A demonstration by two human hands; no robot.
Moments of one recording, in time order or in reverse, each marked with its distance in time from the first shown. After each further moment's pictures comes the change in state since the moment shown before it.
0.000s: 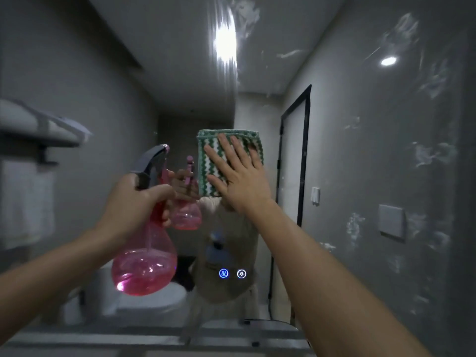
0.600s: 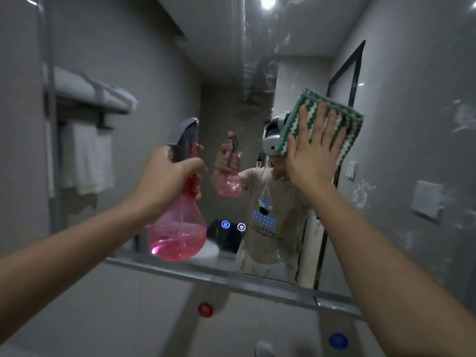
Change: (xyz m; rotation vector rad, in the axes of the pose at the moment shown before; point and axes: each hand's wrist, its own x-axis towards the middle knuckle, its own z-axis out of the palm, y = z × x) left_hand -0.057 0.016 0.068 0.048 0.100 -0.031; right_hand -0.068 0.085 0.017 0.117 0.215 0.413
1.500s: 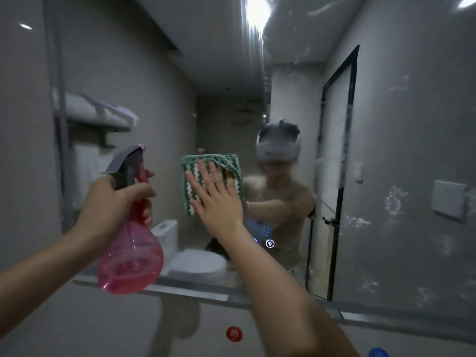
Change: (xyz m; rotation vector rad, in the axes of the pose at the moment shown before) left_hand 0.016 -0.014 -0.114 -0.016 0.104 -0.050; right_hand -0.065 -0.196 0.058 -0.030 -0.267 -0.463
